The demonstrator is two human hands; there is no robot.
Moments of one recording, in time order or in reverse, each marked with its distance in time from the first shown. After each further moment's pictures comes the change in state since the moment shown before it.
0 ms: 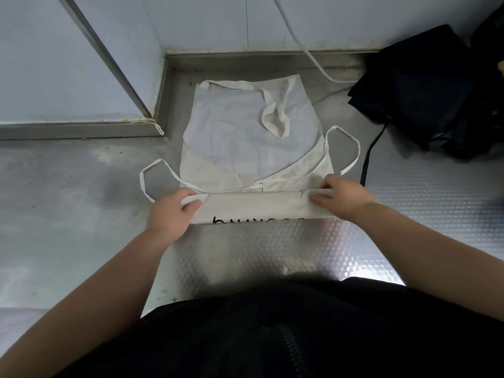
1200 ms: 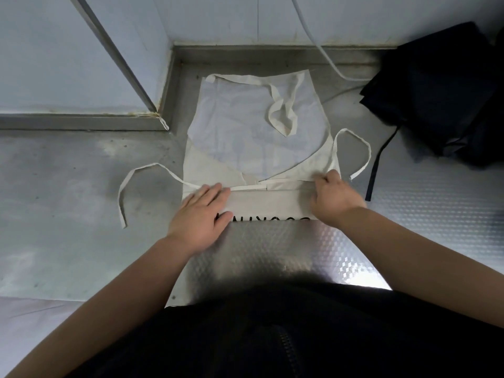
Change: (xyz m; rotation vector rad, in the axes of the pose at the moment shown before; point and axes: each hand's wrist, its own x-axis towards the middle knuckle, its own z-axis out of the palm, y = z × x) left_hand -0.012 0.013 0.028 0.454 -0.206 0.362; right_hand 0.006 -0.028 0.015 -0.274 0.049 -0.089
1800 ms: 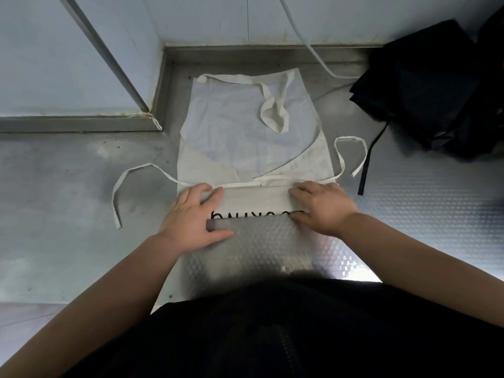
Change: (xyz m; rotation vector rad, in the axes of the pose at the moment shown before) left_hand -0.006 -0.009 -0.004 0.006 0.029 0.065; right_hand -0.017 0.007 0.011 -0.193 0.033 -0.369
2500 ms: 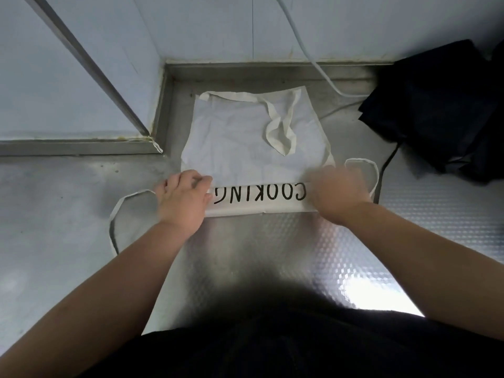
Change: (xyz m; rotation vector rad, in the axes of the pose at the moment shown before) left_hand 0.073 -0.027 -0.026 0.071 0.298 -0.153; right_hand 0.060 0.025 -0.032 -0.205 0.011 0.221
